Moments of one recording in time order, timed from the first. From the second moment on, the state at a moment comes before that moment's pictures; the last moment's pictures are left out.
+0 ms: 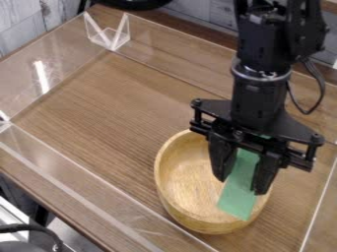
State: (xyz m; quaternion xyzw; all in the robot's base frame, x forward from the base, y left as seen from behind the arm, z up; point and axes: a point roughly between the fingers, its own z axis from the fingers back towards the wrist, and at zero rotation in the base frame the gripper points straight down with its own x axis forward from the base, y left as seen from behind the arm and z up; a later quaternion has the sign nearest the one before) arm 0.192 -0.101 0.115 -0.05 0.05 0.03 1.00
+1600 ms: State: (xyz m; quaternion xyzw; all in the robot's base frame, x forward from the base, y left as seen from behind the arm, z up) arm 0.195 -0.087 0.101 -0.06 0.04 0.02 1.00
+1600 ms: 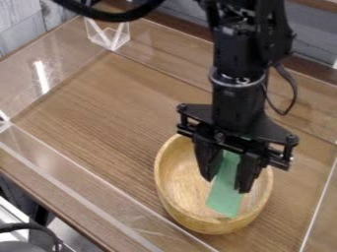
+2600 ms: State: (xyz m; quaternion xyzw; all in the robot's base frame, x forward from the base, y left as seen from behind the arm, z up) arm 0.195 -0.084 0.092 -0.07 0.04 0.03 1.00
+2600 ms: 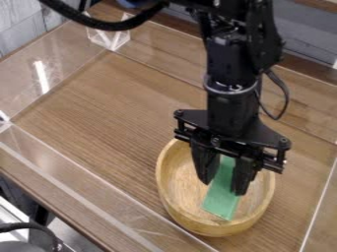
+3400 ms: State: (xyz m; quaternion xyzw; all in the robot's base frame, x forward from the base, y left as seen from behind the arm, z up) arm 0.196 -0.074 0.092 -0.07 0.05 0.03 1.00
